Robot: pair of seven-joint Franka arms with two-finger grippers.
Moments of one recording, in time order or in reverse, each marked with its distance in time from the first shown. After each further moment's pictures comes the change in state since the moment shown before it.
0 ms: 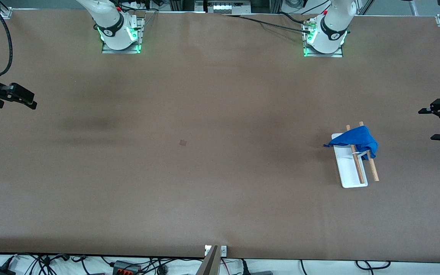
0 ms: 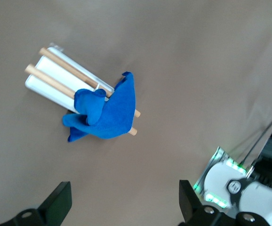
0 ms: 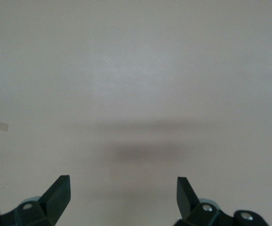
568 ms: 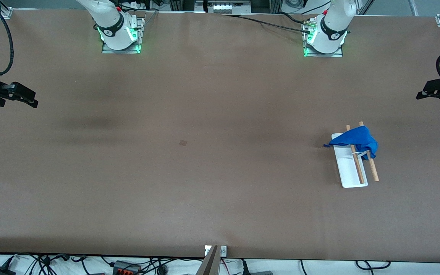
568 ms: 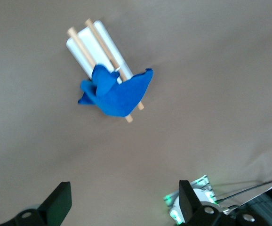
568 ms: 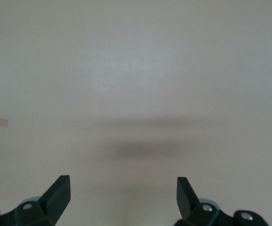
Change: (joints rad) left arm -0.241 -0.306 0.208 -0.303 0.041 0.107 -0.471; right arm 0.000 -0.001 0.001 -0.003 0.000 -0.017 0.000
